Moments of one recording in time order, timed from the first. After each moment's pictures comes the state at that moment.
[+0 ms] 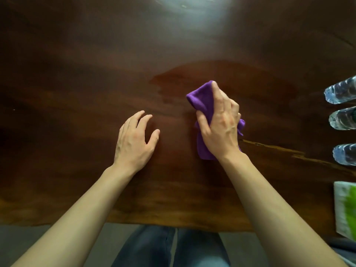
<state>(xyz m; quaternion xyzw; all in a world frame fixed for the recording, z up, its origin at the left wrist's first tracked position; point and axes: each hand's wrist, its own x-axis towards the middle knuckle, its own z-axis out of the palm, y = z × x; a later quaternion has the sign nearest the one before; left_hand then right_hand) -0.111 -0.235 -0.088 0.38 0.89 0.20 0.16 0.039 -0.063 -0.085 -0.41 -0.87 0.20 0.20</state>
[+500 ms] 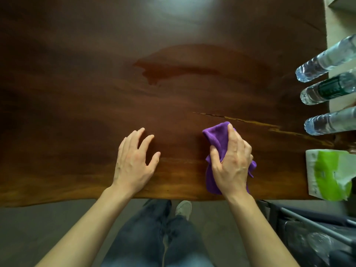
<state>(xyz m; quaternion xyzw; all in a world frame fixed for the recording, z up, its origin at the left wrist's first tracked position) -0.018 -0.301 -0.091 0.44 0.87 0.15 0.19 0.188 -0.156 -0.091 -0.53 -0.82 0.15 0.17</state>
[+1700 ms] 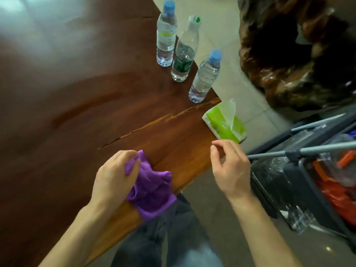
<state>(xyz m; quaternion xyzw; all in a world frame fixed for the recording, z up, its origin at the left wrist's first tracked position) 0.105 -0.148 -0.035 0.65 0.69 0.19 0.25 0.388 -0.129 -0.022 -0.68 -0.66 0.12 0.29</state>
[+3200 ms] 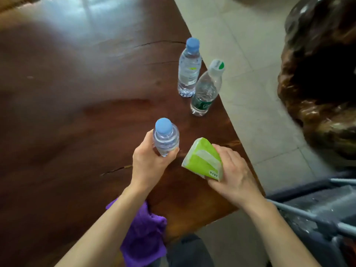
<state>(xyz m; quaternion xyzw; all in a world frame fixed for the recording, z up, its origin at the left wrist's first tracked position) 0.187 0.006 -0.051 0.49 0.73 0.40 0.26 0.426 0.025 -0.048 -0.55 -0.79 0.25 0.07</state>
